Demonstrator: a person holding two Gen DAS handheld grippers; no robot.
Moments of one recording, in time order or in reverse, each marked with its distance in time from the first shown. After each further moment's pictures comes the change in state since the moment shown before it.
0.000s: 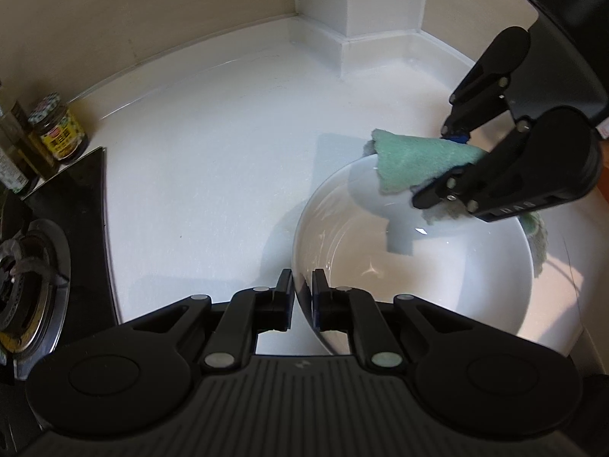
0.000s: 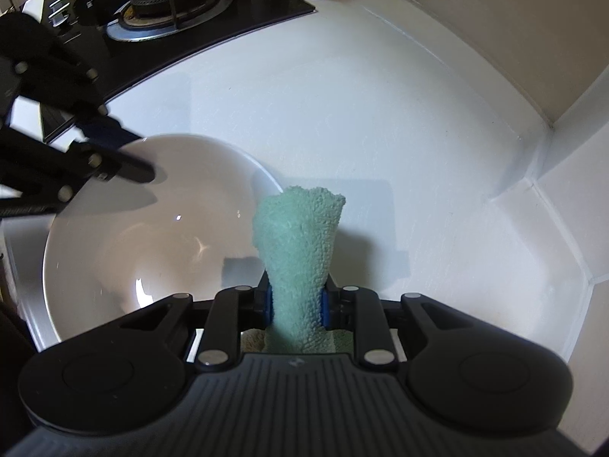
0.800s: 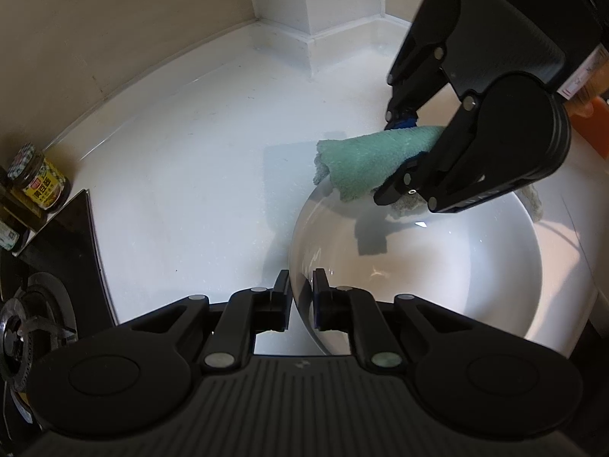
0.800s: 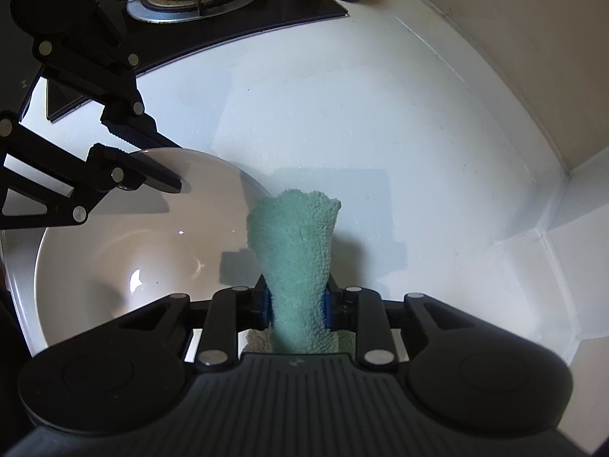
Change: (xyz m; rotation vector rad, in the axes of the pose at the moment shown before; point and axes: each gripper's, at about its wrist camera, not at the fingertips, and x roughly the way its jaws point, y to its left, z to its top) left arm 0.009 -0.007 0.013 0.112 0.003 0.011; right arm 0.011 0.007 0.028 -0.081 0.005 -0.021
